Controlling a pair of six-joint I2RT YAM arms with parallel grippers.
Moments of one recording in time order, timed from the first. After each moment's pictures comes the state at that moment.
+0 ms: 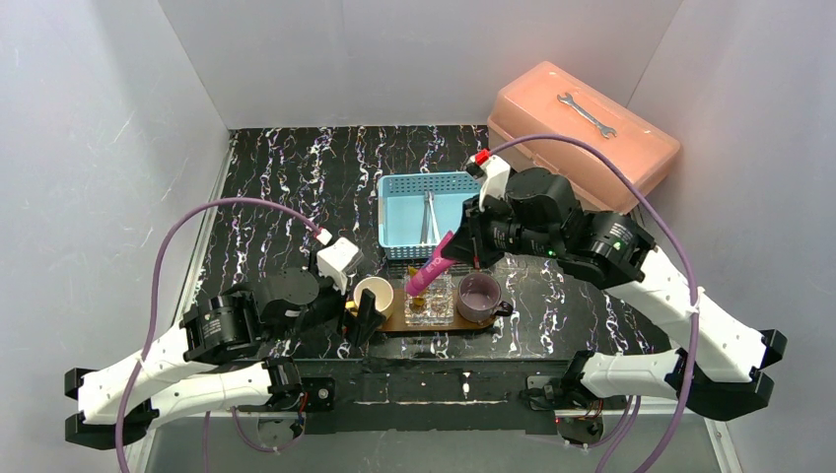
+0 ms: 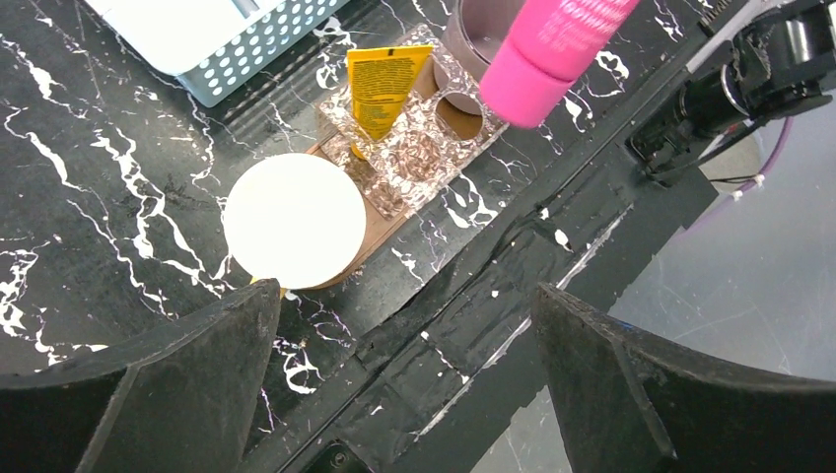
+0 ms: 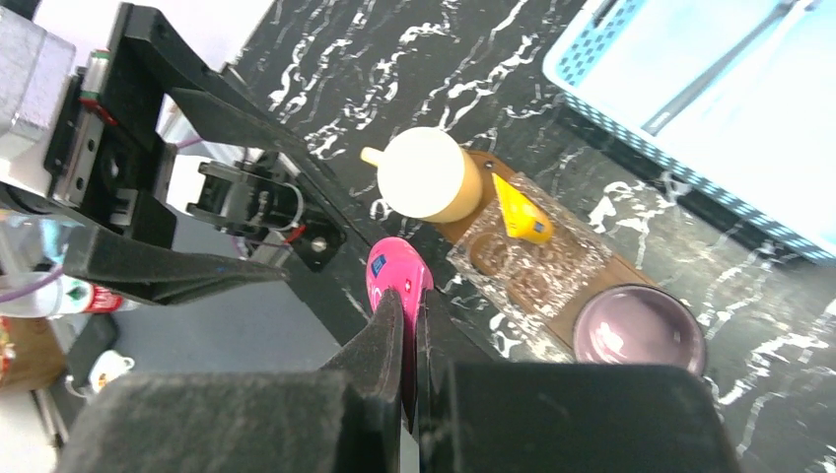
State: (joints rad) left arm -1.18 0.67 1.00 -0.89 -0.26 -0.37; right arm 1.00 1.16 1.53 -0.87 -0.10 0.48
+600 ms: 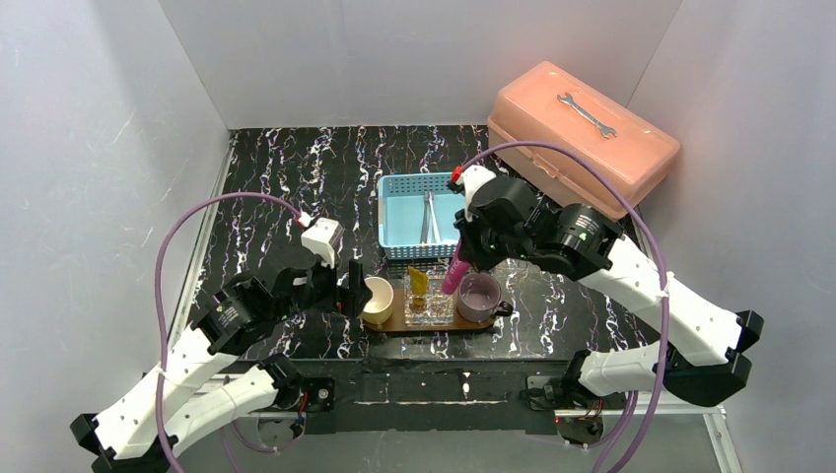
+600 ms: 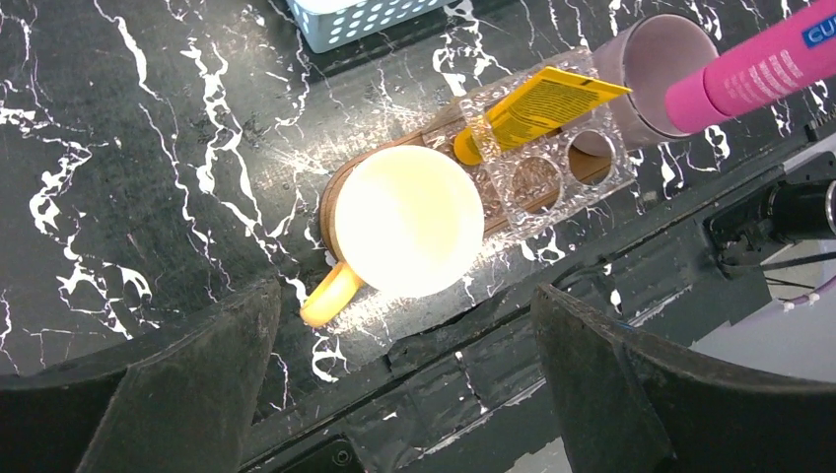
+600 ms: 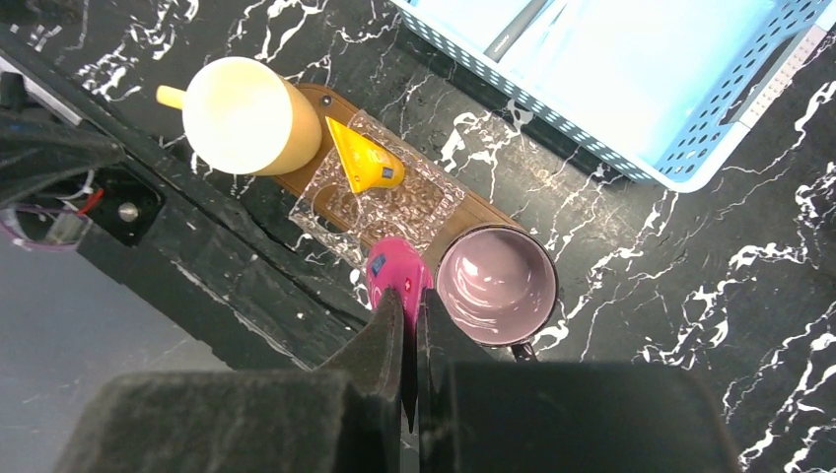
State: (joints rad) left arm -0.82 0.69 0.94 -0.90 -0.14 -0.40; right arm 1.02 1.25 1.58 -1.09 0.14 0.32
